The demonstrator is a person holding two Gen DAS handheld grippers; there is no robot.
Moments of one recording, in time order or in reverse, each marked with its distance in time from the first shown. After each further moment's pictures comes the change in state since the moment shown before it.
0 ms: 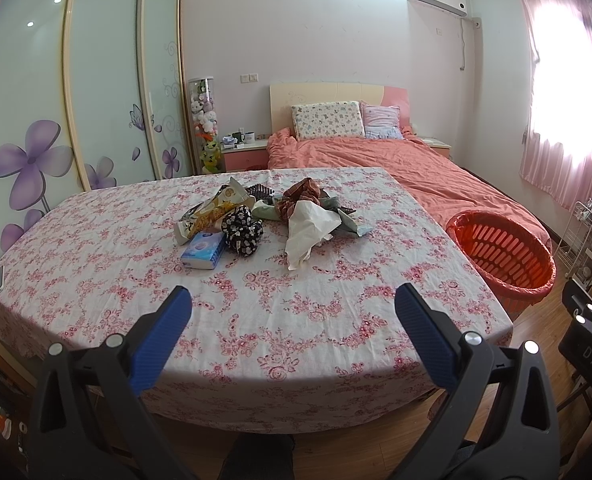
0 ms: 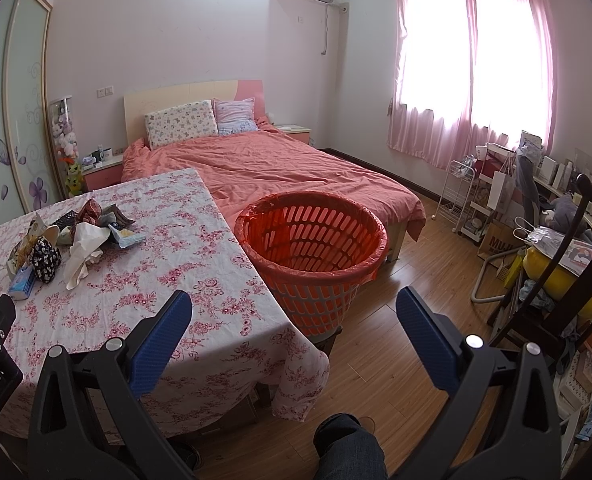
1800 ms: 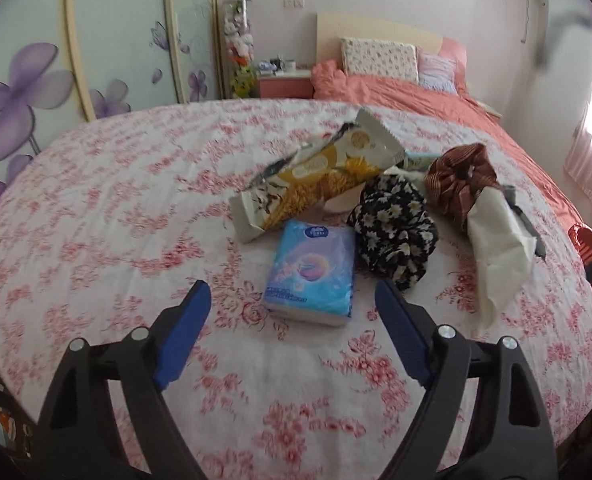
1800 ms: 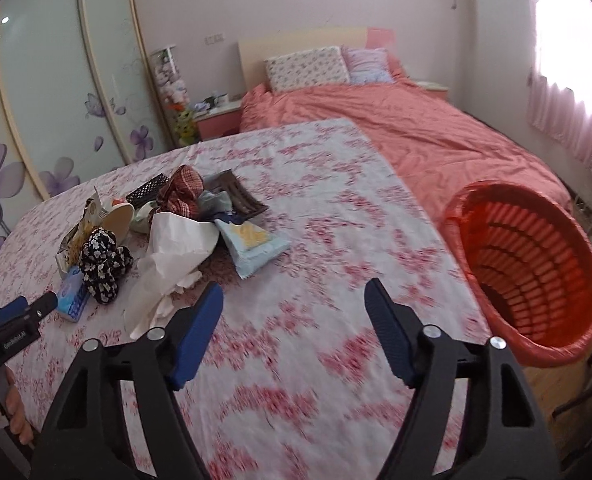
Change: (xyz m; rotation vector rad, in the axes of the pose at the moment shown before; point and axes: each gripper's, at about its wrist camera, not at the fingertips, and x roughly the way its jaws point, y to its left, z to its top) left arm 0.209 0.148 0.030 -0.120 0.275 0.054; right arm 0.164 0.153 0.042 -0.135 0.225 0.507
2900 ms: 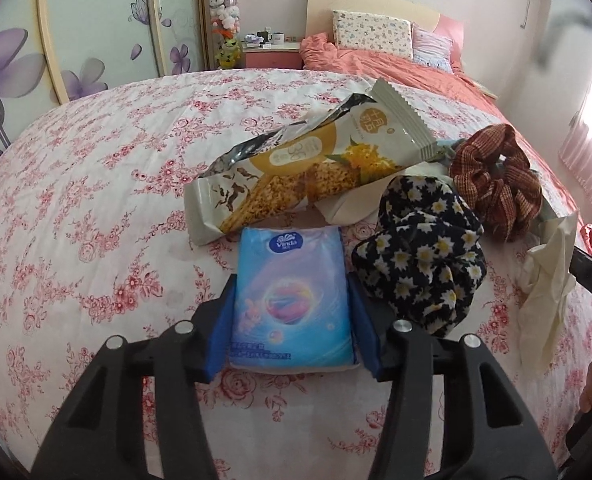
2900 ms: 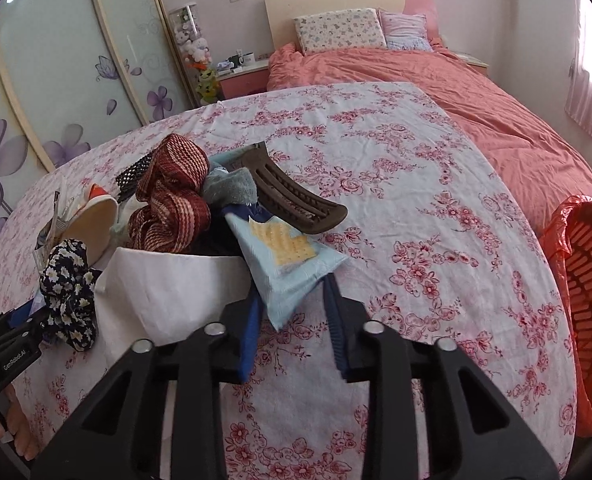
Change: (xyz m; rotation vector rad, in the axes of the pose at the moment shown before) left arm 0.060 0.008 0.029 0.001 0.104 -0.049; right arm 0.073 0.023 0.026 -0.040 0.126 0.048
